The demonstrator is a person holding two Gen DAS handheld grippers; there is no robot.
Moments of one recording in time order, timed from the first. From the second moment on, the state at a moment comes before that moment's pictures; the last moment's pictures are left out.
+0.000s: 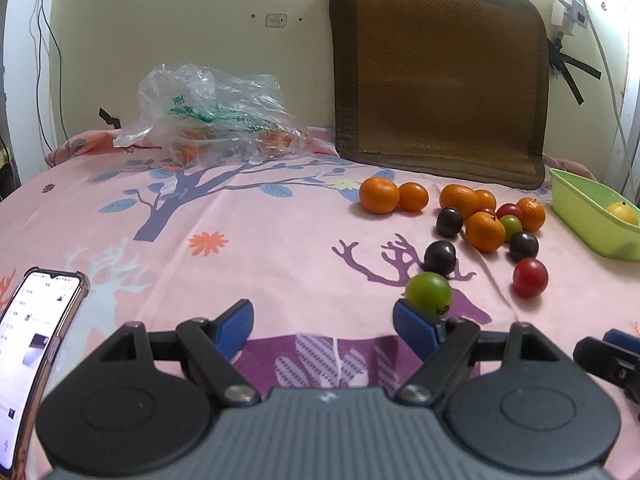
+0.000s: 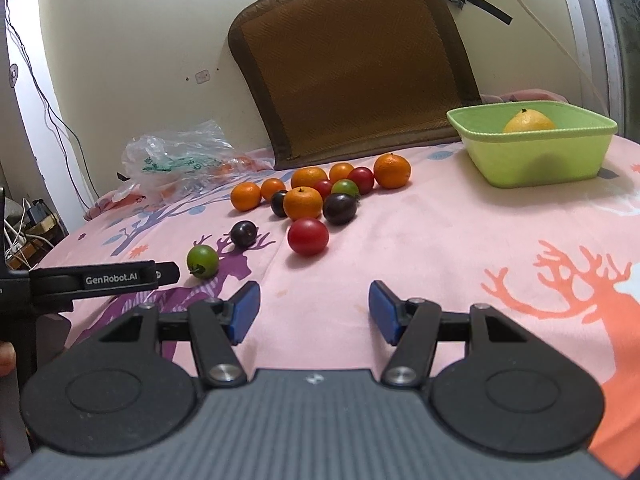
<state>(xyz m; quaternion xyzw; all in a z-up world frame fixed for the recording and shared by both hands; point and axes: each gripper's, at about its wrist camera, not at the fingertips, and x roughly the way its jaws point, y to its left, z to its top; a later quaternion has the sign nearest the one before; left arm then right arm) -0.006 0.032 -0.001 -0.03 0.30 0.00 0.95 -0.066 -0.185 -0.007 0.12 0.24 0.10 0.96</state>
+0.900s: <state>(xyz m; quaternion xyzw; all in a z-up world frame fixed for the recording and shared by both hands) 0.019 -0.012 0.000 0.01 0.32 -0.10 0.94 0.016 -0.169 0.000 0.02 0.28 0.17 0.94</state>
